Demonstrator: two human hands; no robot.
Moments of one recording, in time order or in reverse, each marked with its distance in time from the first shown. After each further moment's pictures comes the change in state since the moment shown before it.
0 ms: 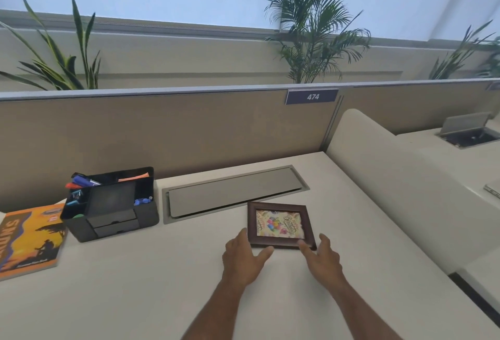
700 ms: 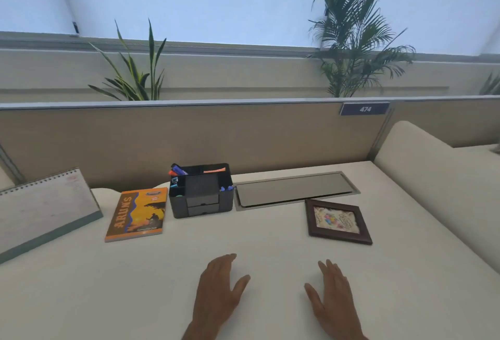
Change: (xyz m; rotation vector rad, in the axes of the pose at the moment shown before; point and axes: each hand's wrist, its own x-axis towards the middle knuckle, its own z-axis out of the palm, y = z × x) left_hand -0.134 -0.186 -0.132 0.132 0.350 0.238; right_hand -0.152 0.006 0.120 -0.233 0.094 -0.529
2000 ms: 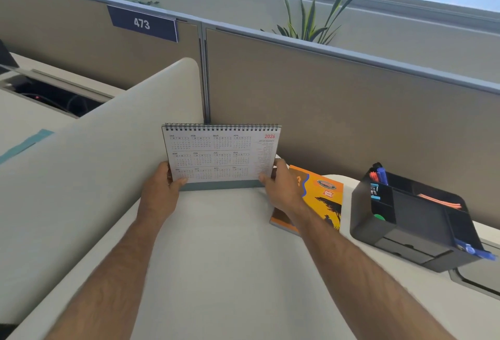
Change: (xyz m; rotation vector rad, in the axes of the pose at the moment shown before) left_hand 0.045 -0.374 -0.305 -0.153 0.624 -0.677; right_hand 0.147 -0.537 0.272 0.330 -0.553 -0.355
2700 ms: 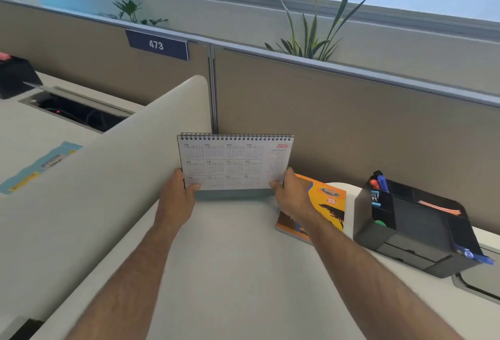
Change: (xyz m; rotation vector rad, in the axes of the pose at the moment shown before) left_hand -0.011 0.017 -0.005 0.060 0.013 0.092; right_hand -0.009 -0.005 -0.015 -0.055 -0.003 -0.055
